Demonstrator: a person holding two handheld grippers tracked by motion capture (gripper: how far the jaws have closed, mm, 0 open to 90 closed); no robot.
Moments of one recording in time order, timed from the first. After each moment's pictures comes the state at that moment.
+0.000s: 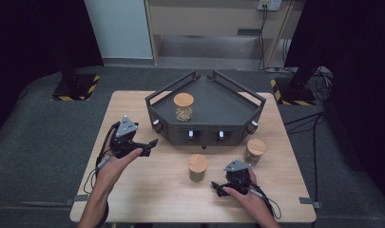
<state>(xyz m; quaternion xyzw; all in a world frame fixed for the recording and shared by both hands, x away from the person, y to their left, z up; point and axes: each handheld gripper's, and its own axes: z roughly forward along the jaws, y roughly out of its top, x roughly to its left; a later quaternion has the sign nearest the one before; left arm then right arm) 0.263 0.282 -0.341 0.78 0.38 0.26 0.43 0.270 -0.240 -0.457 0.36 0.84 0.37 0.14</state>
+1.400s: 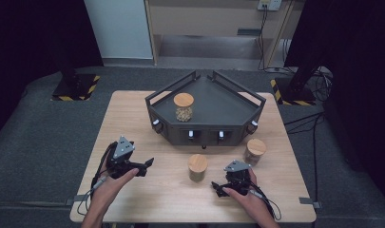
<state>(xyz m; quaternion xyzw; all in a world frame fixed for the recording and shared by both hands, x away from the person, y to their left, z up) 0.227 0.284 -0.368 0.79 0.39 0.25 0.40 0.267 -0.239 -0.457 0.37 0.84 0.37 0.14</state>
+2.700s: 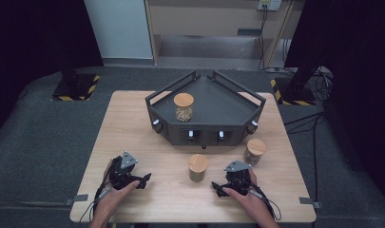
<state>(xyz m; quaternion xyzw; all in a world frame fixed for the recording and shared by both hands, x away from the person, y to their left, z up) 0.232 0.281 -0.420 0.81 0.44 0.21 0.32 0.267 -0.239 -0.457 0.37 0.84 0.37 0.14</state>
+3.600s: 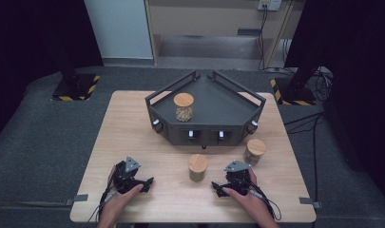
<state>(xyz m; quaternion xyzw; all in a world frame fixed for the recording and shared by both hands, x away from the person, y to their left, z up) 0.231 0.274 -0.443 0.80 0.47 0.20 0.32 0.267 -0.239 -0.457 0.37 0.84 0.37 0.14</state>
